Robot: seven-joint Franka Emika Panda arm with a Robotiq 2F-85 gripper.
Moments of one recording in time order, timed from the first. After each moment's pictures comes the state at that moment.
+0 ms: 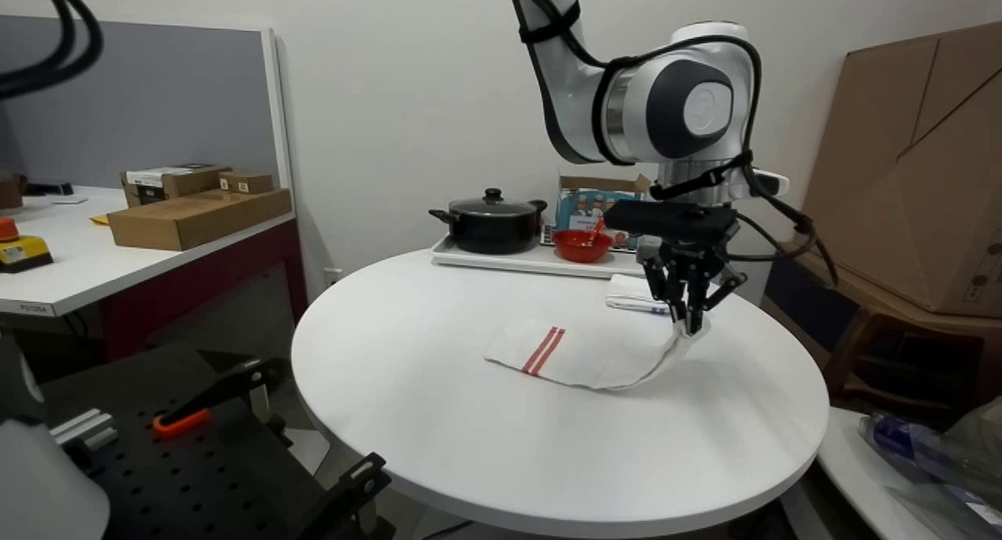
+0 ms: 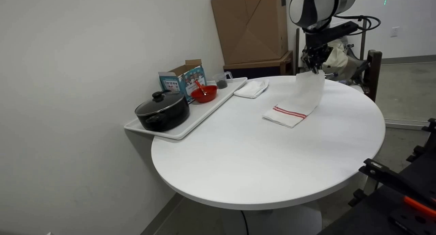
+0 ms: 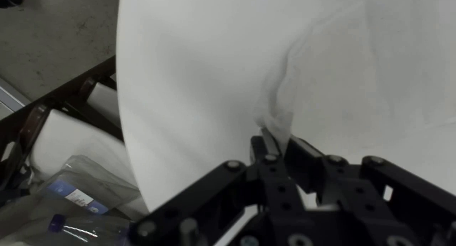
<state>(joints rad) -0.22 0.60 -0.14 -1.93 -0.06 2.64 -0.07</state>
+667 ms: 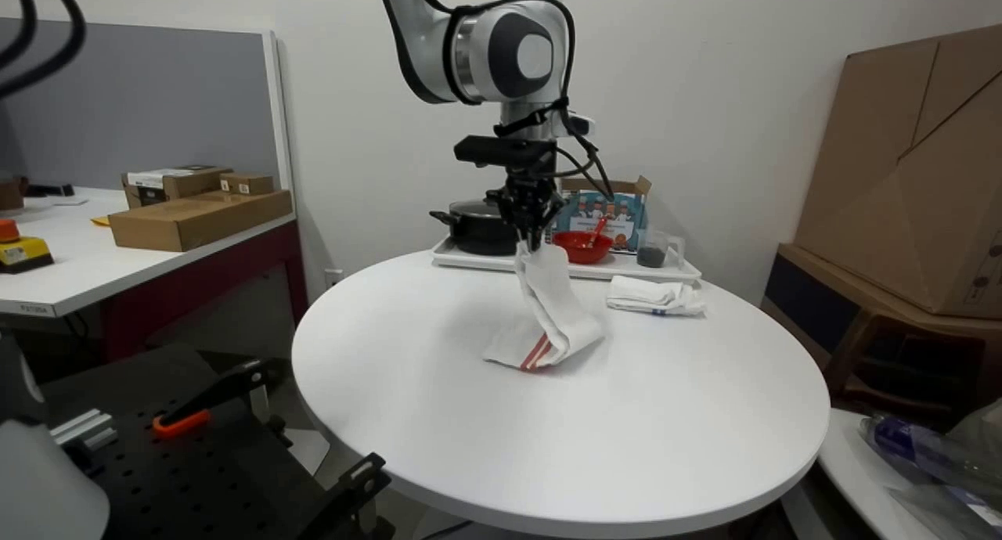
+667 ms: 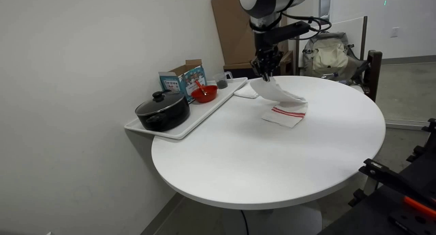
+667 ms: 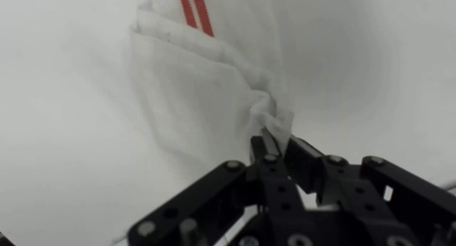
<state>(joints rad) 0.01 0.37 0.01 -2.15 -0.06 2.64 0.06</state>
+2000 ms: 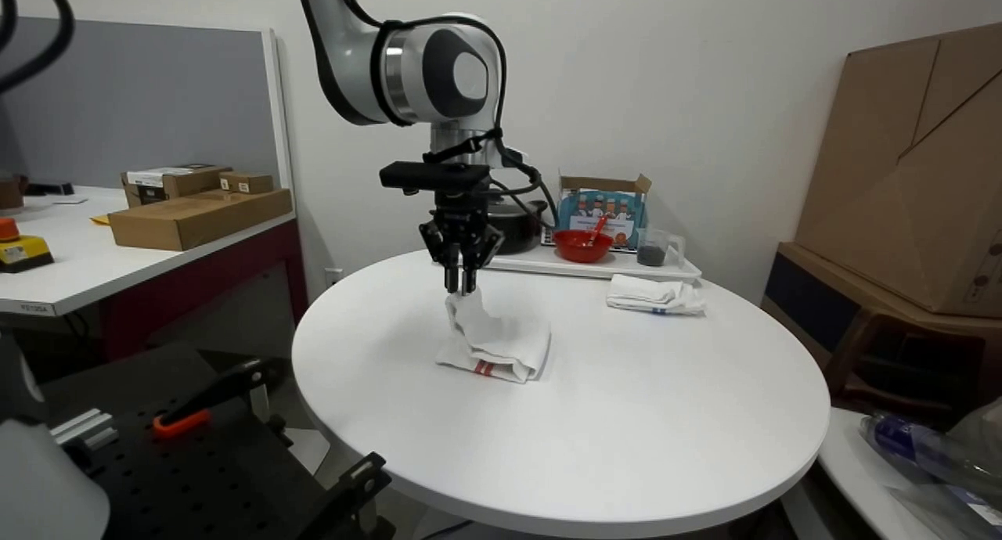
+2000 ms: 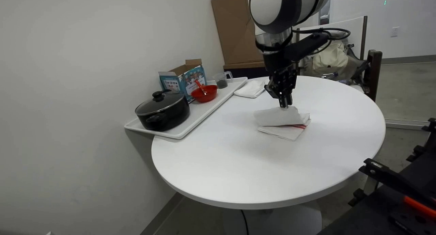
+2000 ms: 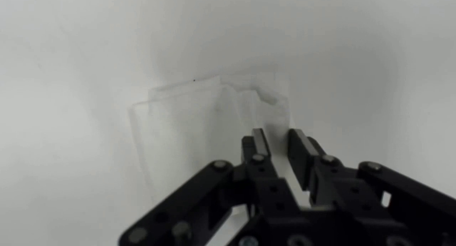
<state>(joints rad) 0.09 0.28 0.02 -2.40 -0.18 2.62 0.02</state>
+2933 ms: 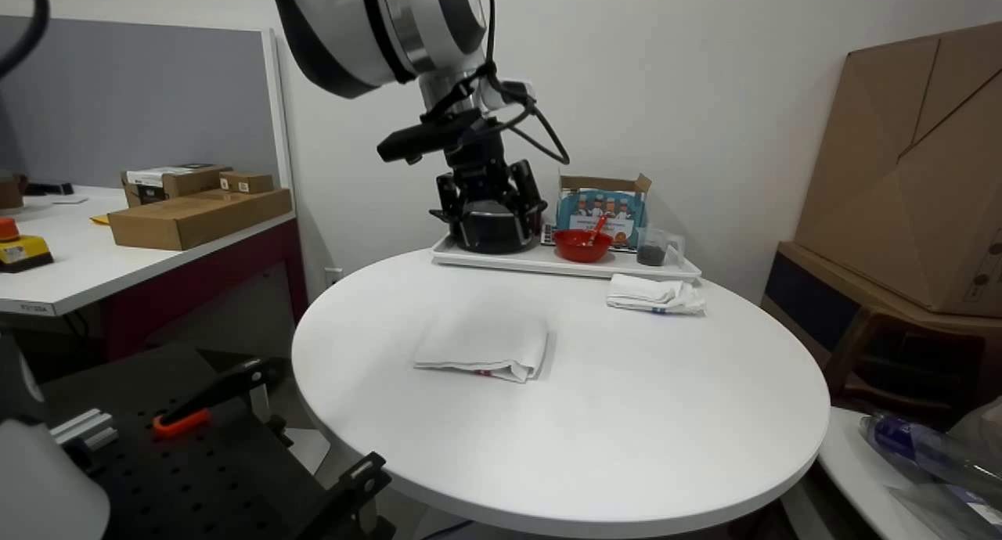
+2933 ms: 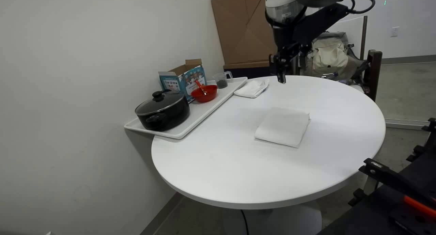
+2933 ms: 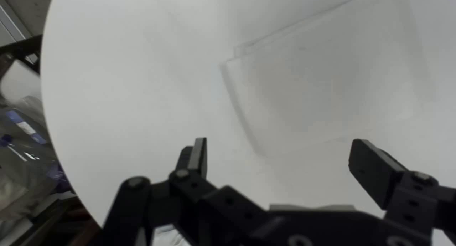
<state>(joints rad) 0.15 0.07 -0.13 -2.53 -0.64 2.72 0.51</state>
